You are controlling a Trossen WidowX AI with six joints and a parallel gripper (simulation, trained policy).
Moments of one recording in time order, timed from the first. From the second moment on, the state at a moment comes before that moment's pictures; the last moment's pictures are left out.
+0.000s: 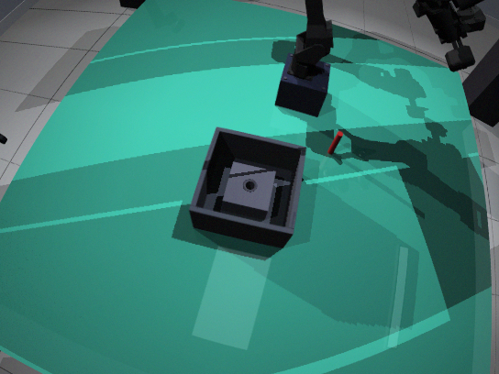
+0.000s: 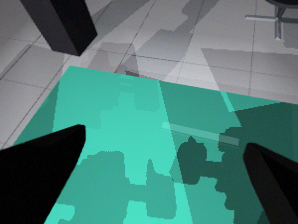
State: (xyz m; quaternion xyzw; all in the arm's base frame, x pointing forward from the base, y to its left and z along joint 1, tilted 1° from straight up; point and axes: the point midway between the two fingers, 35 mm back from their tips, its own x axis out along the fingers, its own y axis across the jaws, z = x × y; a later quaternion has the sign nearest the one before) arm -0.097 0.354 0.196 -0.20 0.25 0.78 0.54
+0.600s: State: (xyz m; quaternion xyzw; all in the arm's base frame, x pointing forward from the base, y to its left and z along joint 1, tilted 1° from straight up) arm -0.003 0.338 0.186 -0.10 0.44 0.60 0.66
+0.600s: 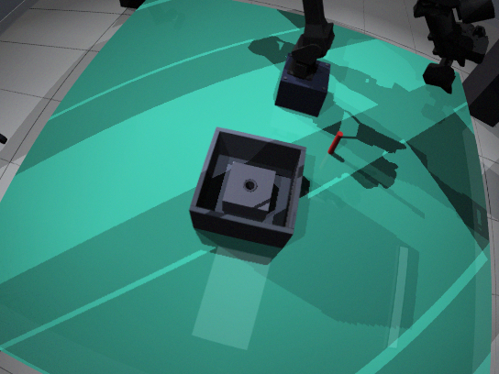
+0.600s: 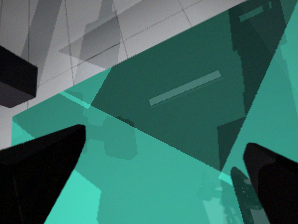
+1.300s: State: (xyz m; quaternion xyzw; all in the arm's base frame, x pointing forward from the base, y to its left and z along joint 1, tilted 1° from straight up) arm 0.088 0.283 0.168 0.04 0.60 0.31 0.74
